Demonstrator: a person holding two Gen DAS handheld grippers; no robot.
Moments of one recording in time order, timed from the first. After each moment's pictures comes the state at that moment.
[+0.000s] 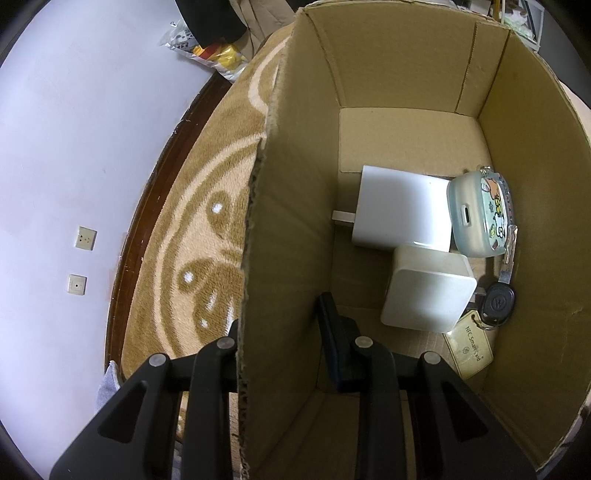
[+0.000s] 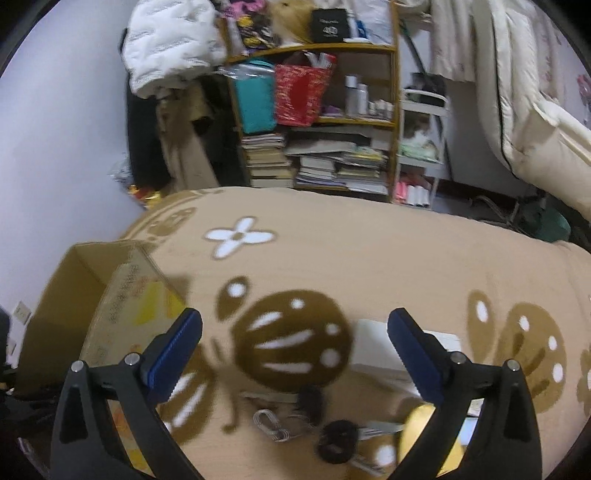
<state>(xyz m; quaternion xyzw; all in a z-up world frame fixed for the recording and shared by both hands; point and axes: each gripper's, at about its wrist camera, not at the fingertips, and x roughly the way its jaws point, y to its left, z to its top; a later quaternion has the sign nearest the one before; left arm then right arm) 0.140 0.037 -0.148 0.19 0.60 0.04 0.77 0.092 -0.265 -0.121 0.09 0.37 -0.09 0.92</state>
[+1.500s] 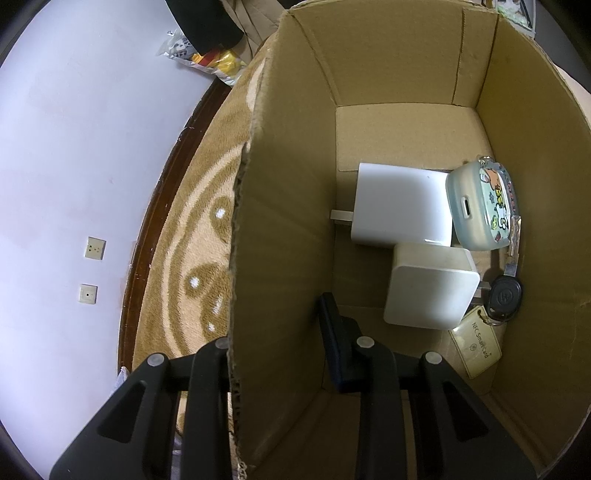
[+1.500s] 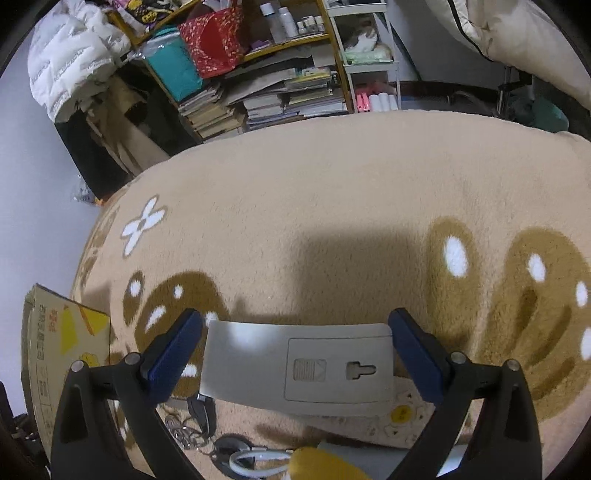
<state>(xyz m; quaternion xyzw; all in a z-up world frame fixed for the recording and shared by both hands) 0.136 0.024 -0.150 0.22 0.60 0.04 0.77 0.109 -0.378 -0.183 0.23 0.47 -0.10 0.85</state>
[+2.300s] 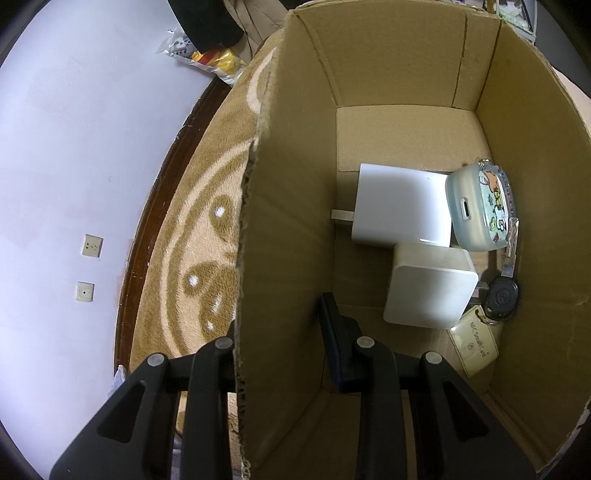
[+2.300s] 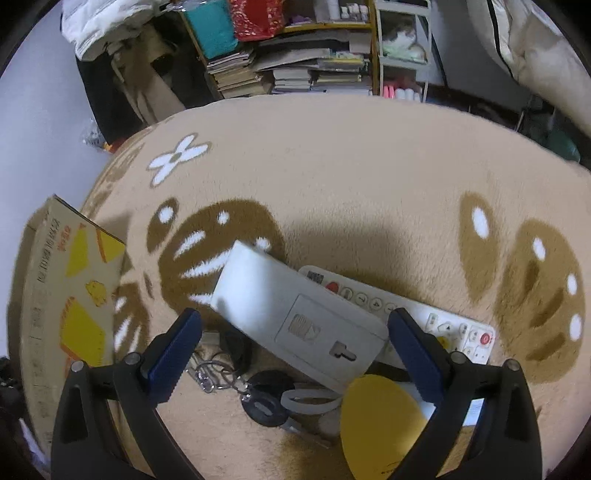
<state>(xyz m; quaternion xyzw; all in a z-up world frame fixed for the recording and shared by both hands) 0.136 0.027 -0.149 0.21 0.60 0.04 0.77 0.096 -0.320 -0.177 0.14 0.51 -0.08 0.85</state>
